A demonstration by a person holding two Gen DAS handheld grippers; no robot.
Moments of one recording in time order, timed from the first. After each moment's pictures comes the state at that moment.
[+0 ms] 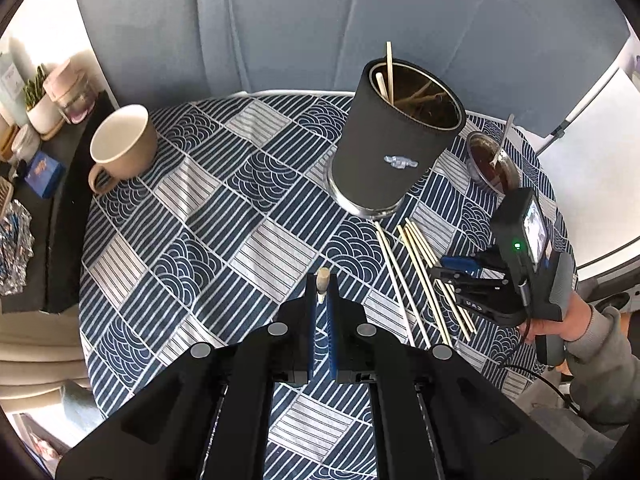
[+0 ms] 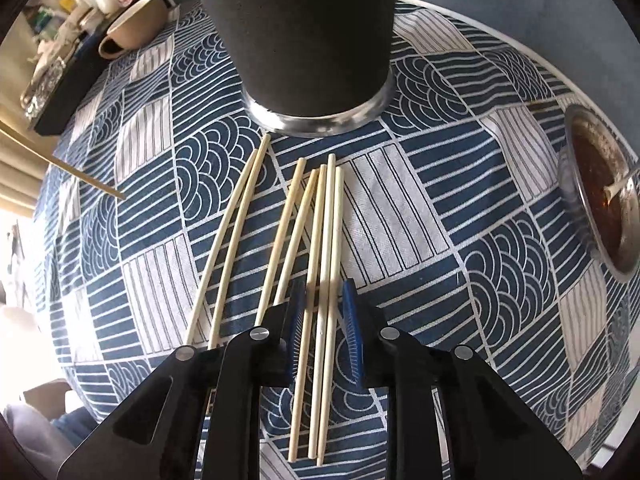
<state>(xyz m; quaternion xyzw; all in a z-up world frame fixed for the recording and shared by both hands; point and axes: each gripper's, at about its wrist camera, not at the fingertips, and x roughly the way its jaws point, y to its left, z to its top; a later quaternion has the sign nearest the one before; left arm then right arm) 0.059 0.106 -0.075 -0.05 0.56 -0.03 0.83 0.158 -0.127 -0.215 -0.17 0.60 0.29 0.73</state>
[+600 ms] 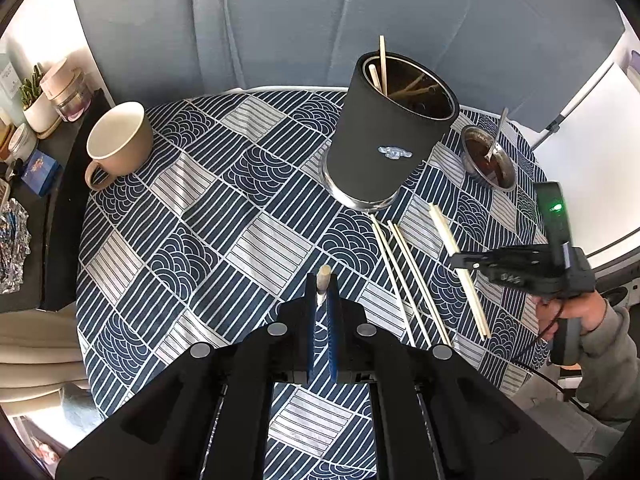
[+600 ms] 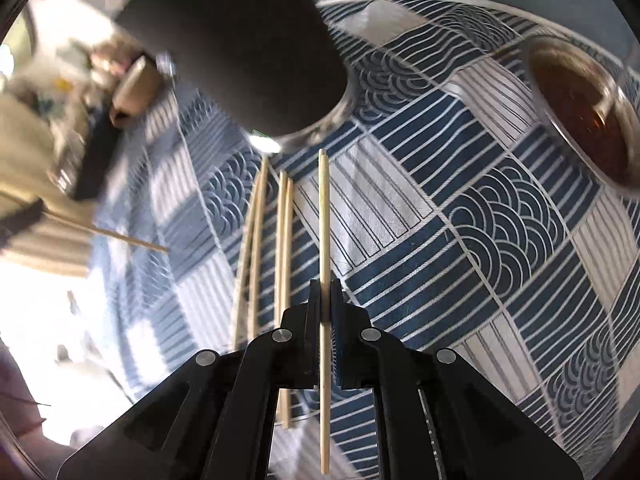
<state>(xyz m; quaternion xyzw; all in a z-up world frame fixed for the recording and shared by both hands) 0.055 0.104 -0.073 -0.05 0.56 -0.03 0.83 0.164 -0.178 -0.192 0.03 0.63 0.29 0.72</state>
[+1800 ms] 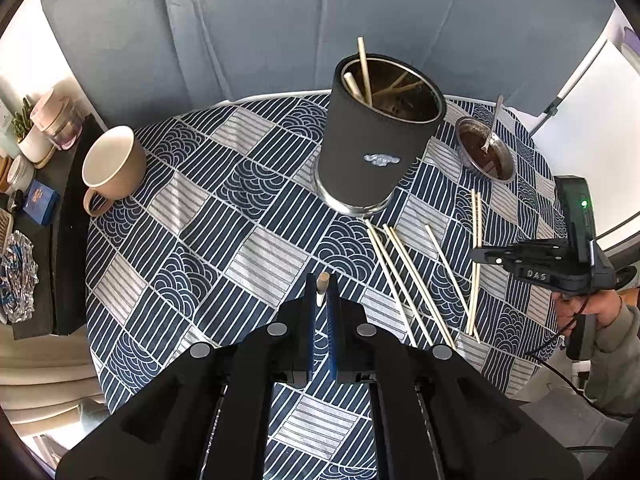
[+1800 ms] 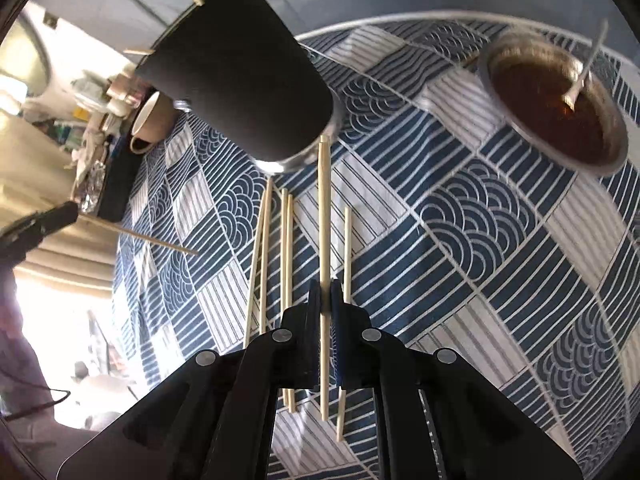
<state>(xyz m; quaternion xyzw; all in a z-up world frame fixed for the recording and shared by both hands) 0.068 0.087 -0.065 -0.01 0.56 -0.04 0.82 0.164 -0.202 -0.172 0.03 0.61 0.30 0.73</state>
